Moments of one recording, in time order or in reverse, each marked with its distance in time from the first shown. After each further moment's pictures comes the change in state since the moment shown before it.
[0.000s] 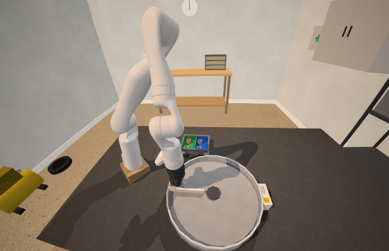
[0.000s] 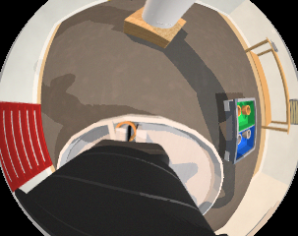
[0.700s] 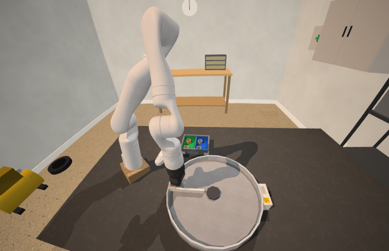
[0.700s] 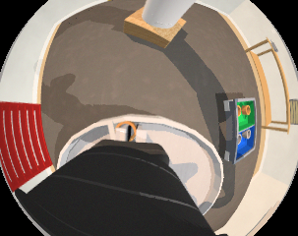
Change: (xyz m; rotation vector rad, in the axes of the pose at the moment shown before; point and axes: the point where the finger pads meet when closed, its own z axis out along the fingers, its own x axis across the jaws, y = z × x) arm 0.000 0.000 0.000 0.000 0.000 0.000
